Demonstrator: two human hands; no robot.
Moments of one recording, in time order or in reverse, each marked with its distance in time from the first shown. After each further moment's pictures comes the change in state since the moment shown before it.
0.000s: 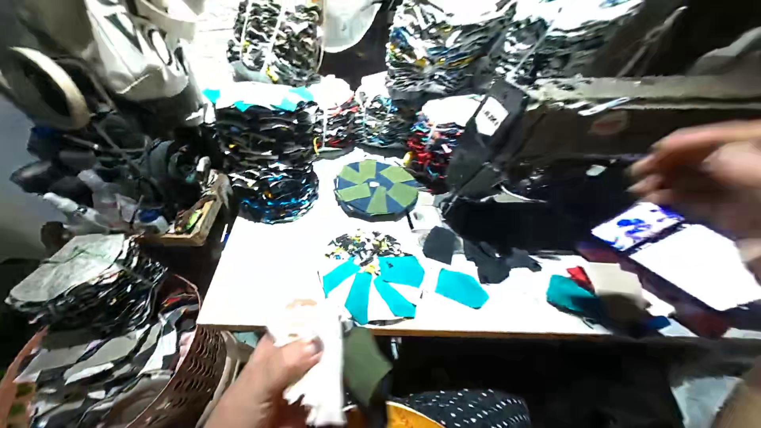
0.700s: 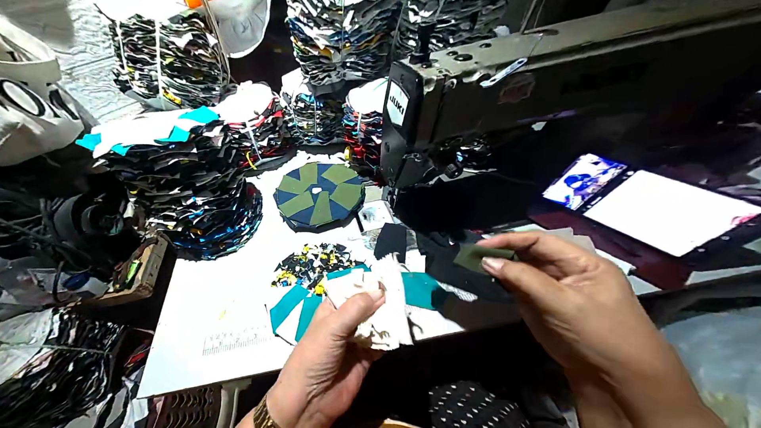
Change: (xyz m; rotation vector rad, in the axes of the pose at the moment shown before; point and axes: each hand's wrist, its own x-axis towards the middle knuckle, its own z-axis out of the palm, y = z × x) left_hand 0.110 -0.060 0.079 -0.071 -0.014 -0.335; right_hand -0.077 0.040 0.076 0.319 0.173 0.196
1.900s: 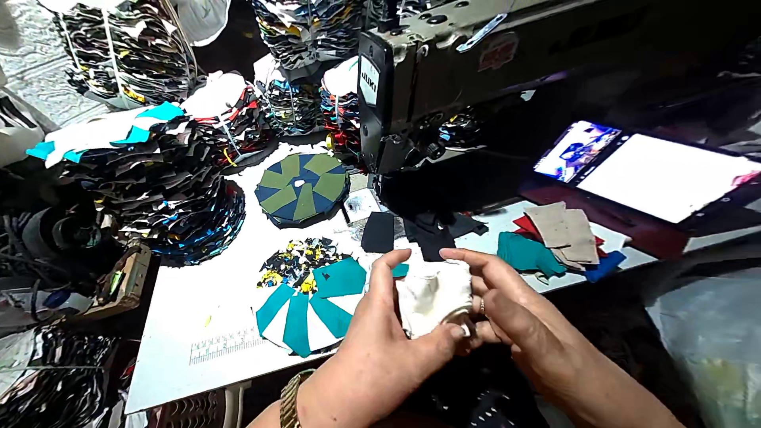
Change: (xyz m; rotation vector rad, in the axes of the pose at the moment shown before) left_hand 0.023 -0.028 0.018 0.929 -0.336 0.231; right_hand -0.041 0.015 0.002 0.023 -0.210 0.270
